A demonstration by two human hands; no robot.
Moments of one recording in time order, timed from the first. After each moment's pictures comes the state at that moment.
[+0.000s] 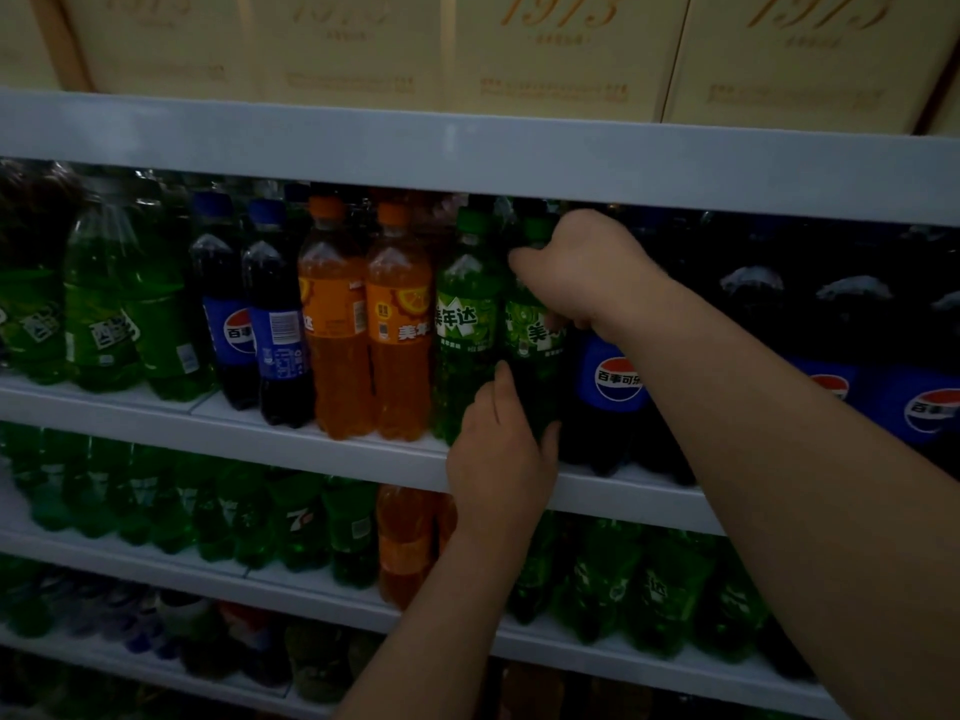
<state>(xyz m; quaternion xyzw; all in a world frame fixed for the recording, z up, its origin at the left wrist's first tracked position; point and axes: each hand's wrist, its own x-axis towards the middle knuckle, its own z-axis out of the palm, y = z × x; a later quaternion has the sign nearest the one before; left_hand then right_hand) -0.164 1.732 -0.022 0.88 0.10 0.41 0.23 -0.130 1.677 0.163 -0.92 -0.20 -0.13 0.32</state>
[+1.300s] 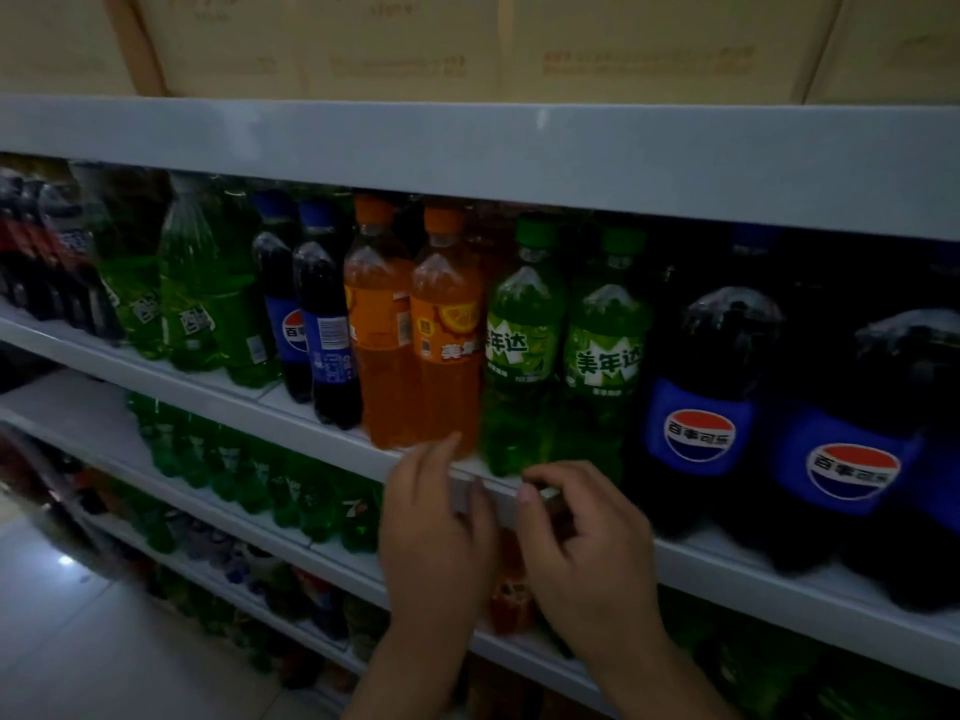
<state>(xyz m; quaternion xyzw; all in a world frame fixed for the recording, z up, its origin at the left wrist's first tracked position) -0.201 1.788 -0.044 0.82 0.19 0.48 0.26 -0.168 1.672 -0.007 -0.79 -0.32 -0.22 0.47</state>
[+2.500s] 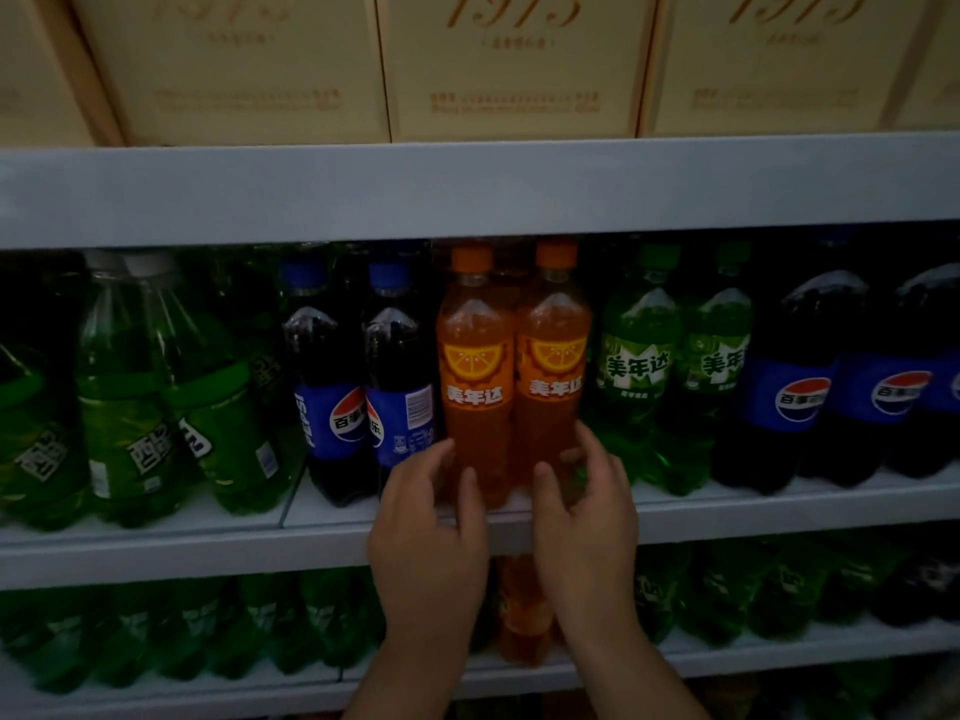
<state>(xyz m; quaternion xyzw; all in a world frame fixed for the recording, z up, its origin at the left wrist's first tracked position) -0.194 1.955 -0.029 0.79 0.01 0.48 0.39 -0.181 1.847 -0.021 -0.79 0.02 -0.29 0.54</state>
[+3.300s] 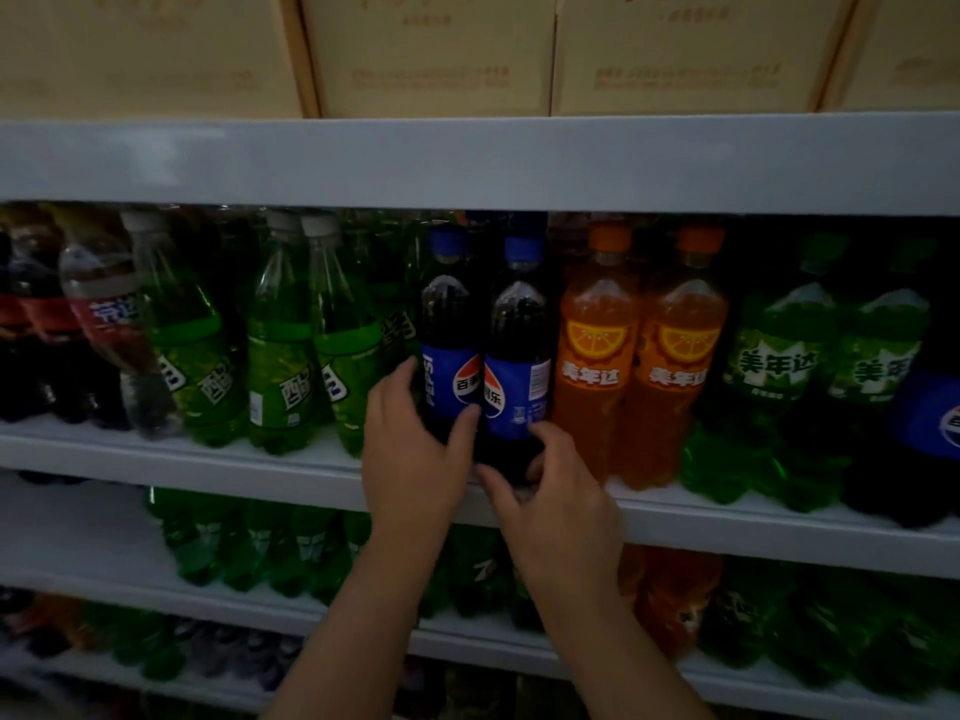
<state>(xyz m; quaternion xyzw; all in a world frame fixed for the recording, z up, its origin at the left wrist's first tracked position) -0.184 2.051 -0.008 0.81 0.11 0.42 0.38 -0.195 1.927 -0.025 -0.87 -0.12 -0.33 0.34</state>
